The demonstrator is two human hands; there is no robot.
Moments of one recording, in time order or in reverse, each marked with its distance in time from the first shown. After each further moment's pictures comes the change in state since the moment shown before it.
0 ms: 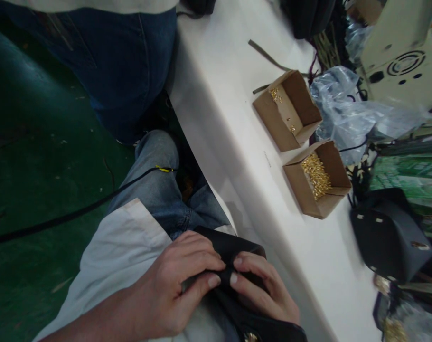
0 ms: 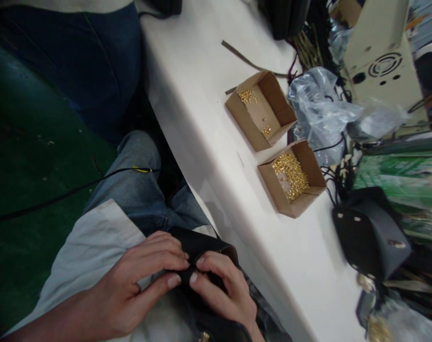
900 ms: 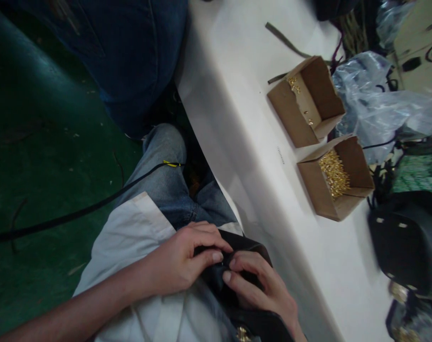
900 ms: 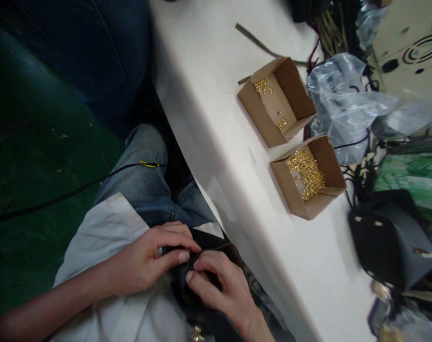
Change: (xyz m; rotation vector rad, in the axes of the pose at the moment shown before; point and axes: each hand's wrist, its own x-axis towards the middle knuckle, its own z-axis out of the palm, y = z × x) left_hand 0.017 -0.018 -0.007 -0.209 -0.109 -0.359; right_hand 0.006 0.008 0.021 0.223 -0.033 0.099
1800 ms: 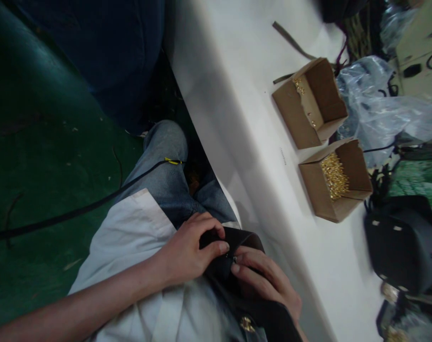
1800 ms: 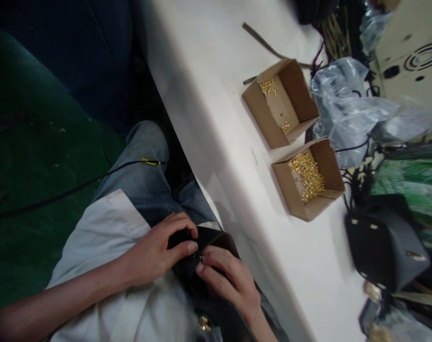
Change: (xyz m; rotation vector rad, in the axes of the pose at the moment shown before) left_hand 0.007 -0.010 0.011 0.118 0.174 -0.150; right_hand -0.007 -0.008 -0.011 -0.160 0.032 -0.086
